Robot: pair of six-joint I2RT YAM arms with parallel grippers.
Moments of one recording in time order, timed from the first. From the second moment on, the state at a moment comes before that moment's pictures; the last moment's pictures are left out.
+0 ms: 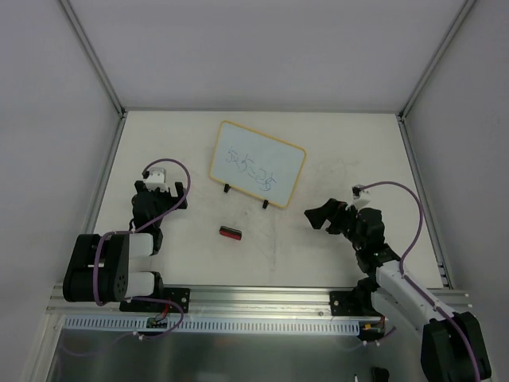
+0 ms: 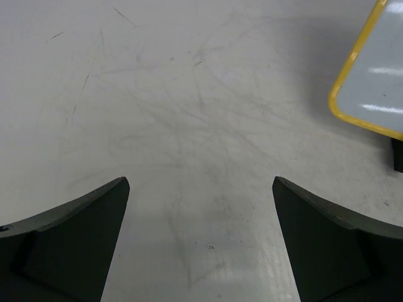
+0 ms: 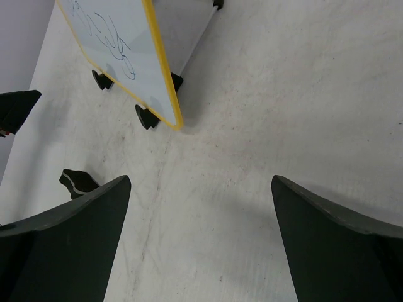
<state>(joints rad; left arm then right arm) 0.01 1.32 0.18 0.89 0.07 -0.01 0.30 0.77 0.15 0.28 -0.23 0.59</state>
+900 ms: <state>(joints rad) 0.01 0.96 0.19 0.67 -0.01 -0.05 0.30 0.60 0.11 0.34 -0.31 0.55</state>
